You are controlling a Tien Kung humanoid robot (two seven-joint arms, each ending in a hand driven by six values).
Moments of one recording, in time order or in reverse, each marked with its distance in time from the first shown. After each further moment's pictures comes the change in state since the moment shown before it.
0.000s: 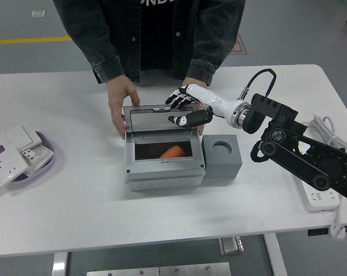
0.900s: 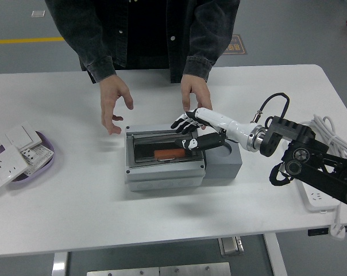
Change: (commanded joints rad) left arm 0.001 0.003 0.004 0.000 -0.009 0.002 -0.002; right arm -0.086 -0.162 -0.064 0.136 0.239 -0.051 0.087
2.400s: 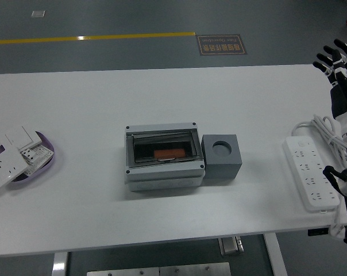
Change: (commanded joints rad) left arm 0.006 -0.016 0.013 0.000 -0.044 0.006 0.002; right arm -0.536 0.352 1.032 -0.086 0.297 -0.018 0.410
